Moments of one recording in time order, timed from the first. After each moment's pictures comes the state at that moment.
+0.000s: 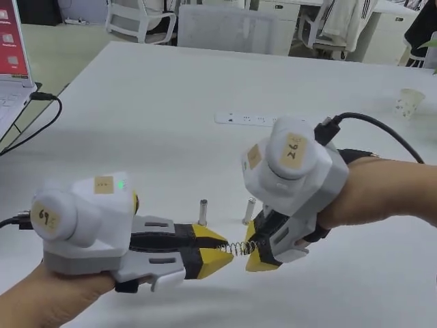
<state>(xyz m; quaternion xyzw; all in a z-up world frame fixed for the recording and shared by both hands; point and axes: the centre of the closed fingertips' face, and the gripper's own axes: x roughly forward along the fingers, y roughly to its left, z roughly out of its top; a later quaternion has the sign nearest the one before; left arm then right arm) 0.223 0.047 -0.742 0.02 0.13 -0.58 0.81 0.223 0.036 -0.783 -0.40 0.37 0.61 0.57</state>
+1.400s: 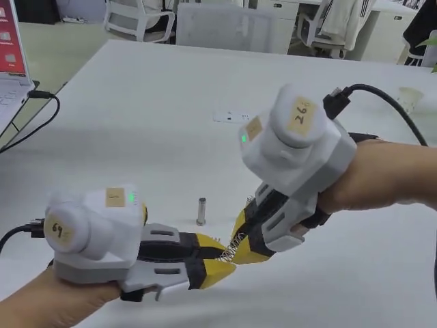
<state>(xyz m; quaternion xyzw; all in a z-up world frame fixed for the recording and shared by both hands) 0.218 0.037 -0.759 0.04 0.14 -0.59 0.79 0.210 0.054 -0.754 -0.36 0.36 0.64 0.57</state>
